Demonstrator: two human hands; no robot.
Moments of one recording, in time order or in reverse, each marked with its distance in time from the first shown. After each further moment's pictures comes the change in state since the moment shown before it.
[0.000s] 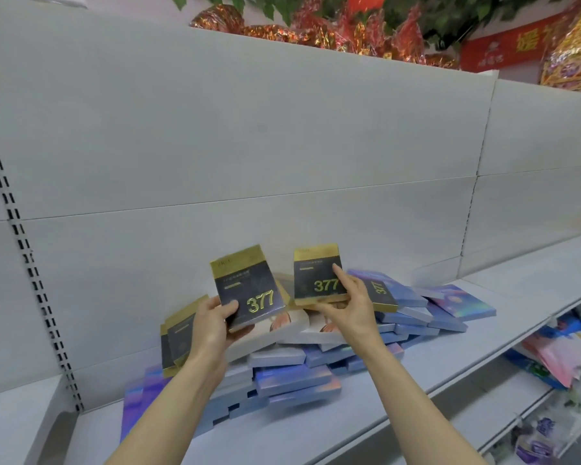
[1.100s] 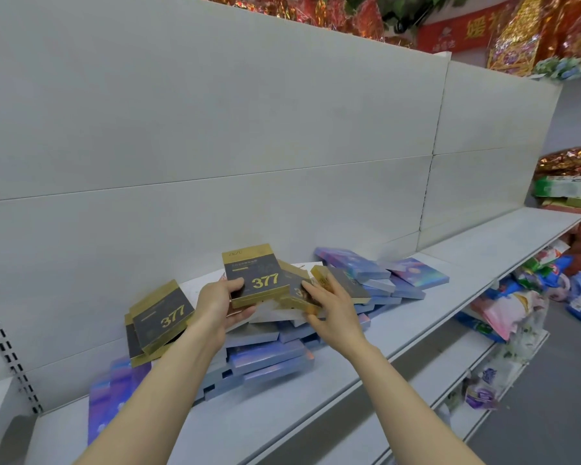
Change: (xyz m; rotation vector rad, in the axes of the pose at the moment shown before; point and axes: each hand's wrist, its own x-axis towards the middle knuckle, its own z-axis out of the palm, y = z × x) left_hand -0.006 -0.002 0.038 0.052 -0.179 -0.181; right_hand -0.027 0.064 -0.017 -0.609 -0.078 -0.212
